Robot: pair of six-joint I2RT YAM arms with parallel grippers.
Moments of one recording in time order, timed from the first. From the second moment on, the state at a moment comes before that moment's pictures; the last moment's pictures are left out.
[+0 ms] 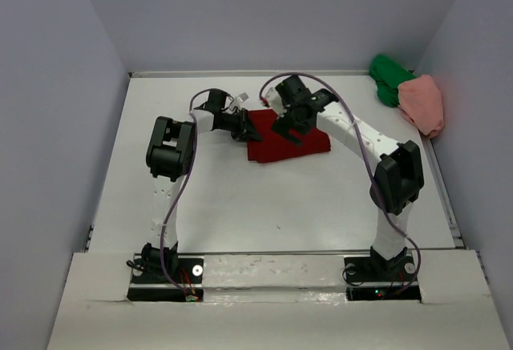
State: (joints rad) left arm -0.27 2.33 1.59 -0.17 0.90 -0.50; right arm 0.71 1.92 1.82 -0.93 0.28 -0.46
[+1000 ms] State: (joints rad) left arm 0.25 2.38 2.10 -0.99 0.47 0.26; right arm 0.46 1.64 1.36 -0.75 0.28 -0.45
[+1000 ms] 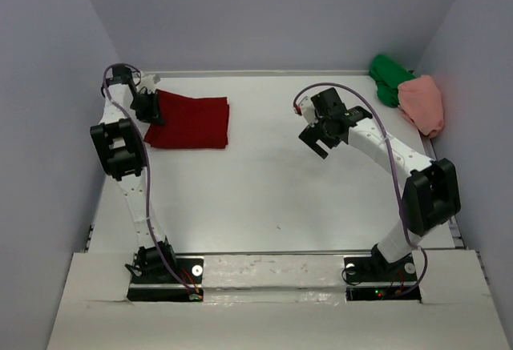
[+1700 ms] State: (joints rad) left arm 0.32 2.47 2.25 -0.96 0.00 0.38; right arm 0.44 1.63 1.34 -0.73 0.28 -0.44
